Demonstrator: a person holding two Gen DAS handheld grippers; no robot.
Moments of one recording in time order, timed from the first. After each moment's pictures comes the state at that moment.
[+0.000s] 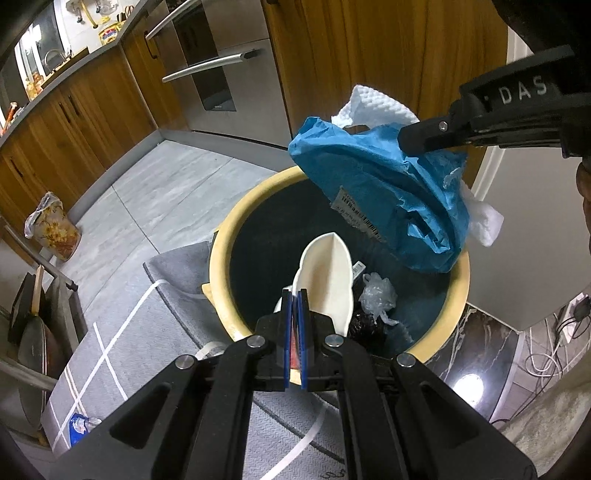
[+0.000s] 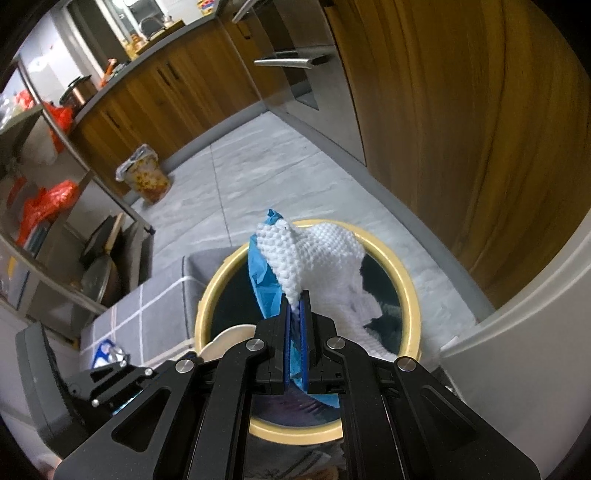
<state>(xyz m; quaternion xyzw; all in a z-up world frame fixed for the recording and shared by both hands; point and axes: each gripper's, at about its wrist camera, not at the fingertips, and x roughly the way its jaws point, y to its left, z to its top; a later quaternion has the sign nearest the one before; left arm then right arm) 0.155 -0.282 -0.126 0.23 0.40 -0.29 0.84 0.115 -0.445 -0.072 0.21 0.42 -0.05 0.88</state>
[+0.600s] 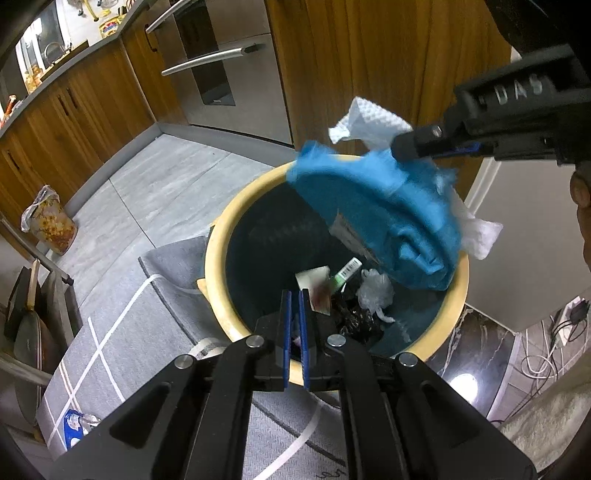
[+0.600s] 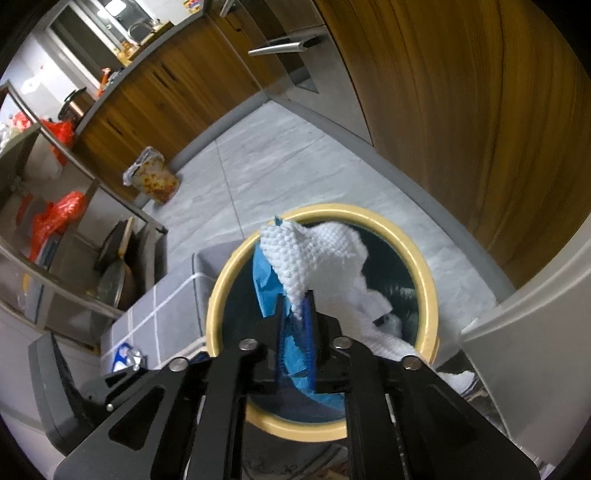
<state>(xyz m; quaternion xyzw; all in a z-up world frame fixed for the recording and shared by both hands) 0.158 -0.282 -0.129 0.22 0.41 -0.29 0.84 0.119 -0.453 -0.078 0.25 0.42 -0.04 0.87</state>
